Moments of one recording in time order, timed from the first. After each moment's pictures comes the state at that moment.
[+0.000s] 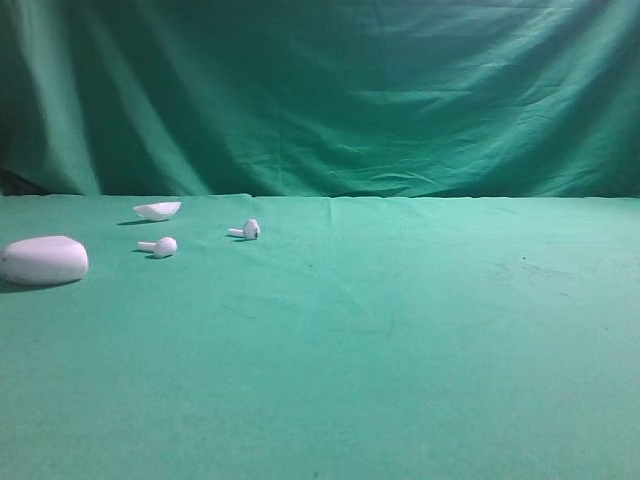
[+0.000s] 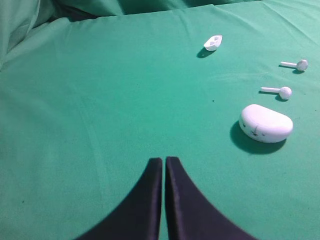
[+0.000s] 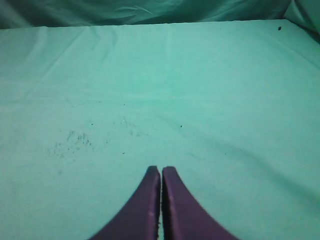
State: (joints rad) left arm -0.05 -0.01 0.02 0.00 0.36 0.08; right arm 0.14 -0.01 0.03 -0.10 0.41 0.11
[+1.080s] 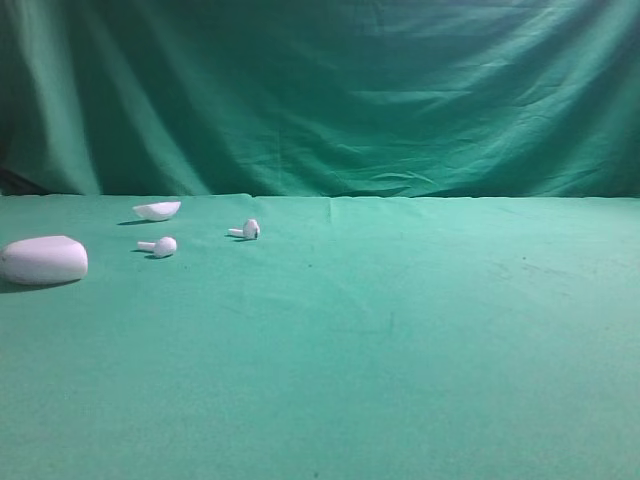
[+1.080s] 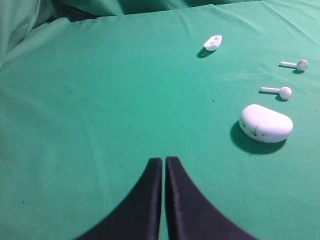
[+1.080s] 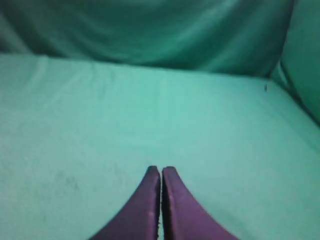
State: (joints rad) left arm -0.05 -0.01 0.02 0.00 0.36 0.08; right arm 0.14 -0.01 0.03 -0.20 0.17 0.13
